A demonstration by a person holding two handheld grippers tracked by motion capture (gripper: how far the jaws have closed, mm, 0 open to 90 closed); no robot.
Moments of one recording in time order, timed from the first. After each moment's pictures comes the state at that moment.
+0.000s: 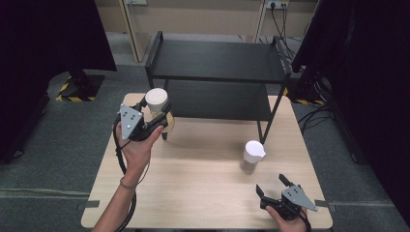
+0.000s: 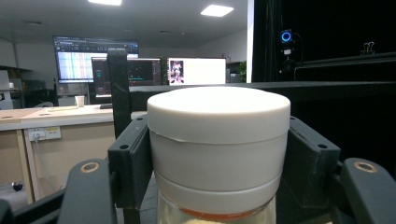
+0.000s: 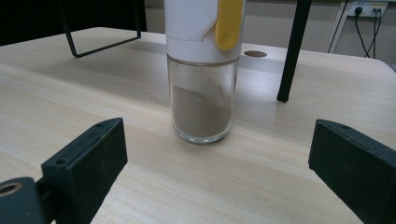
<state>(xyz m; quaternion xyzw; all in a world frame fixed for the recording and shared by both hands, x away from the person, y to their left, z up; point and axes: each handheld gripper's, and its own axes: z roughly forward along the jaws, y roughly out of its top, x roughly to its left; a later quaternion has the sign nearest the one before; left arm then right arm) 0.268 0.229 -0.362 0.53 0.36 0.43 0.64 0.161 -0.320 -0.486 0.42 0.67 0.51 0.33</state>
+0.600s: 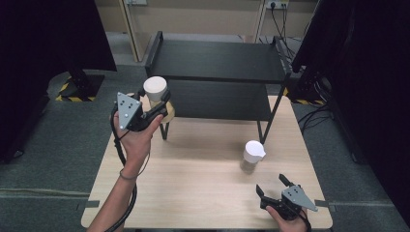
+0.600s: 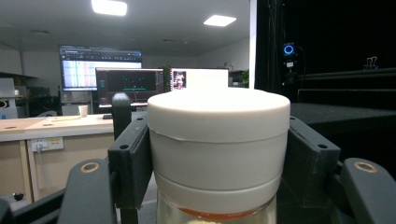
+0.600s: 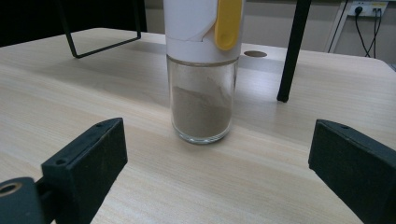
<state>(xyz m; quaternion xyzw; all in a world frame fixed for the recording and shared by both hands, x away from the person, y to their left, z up) 0.274 0.225 -0.335 0.52 0.35 0.44 0.64 0.162 -0.321 -0.486 0.42 0.67 0.51 0.33</state>
